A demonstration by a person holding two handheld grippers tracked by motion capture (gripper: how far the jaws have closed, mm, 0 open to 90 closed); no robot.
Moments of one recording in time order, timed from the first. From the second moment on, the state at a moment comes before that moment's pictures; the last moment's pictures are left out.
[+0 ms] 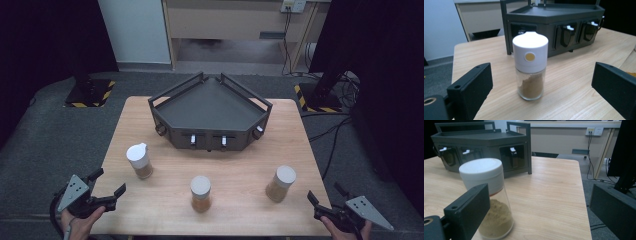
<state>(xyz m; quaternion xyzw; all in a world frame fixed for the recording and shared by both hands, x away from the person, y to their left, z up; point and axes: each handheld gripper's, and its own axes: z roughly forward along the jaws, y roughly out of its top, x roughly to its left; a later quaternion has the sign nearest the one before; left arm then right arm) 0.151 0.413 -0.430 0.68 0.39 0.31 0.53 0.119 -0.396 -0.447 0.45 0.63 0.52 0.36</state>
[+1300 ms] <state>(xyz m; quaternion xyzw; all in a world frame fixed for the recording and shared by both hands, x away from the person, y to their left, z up) 0.158 0.424 -0.431 0.68 0.39 0.31 0.53 0.121 -0.391 -0.460 0.43 0.66 0.51 0.35</state>
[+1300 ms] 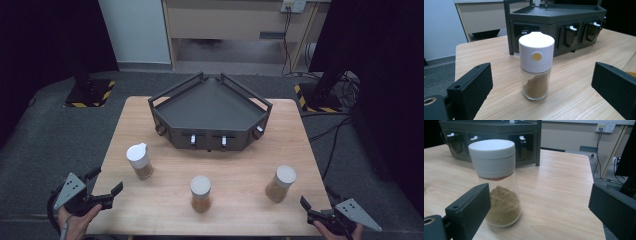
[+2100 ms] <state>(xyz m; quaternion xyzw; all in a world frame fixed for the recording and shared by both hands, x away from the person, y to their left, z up) 0.170 0.443 -0.374 0.72 0.38 0.27 0.51 0.119 -0.391 -0.460 0.42 0.66 0.52 0.35</state>
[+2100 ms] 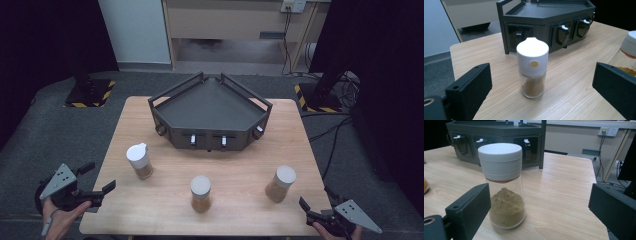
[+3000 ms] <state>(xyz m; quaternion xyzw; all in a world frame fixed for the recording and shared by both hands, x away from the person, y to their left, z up) 0.204 0.448 -0.299 0.76 0.39 0.25 0.46 0.120 -0.392 -0.461 0.42 0.65 0.52 0.35</state>
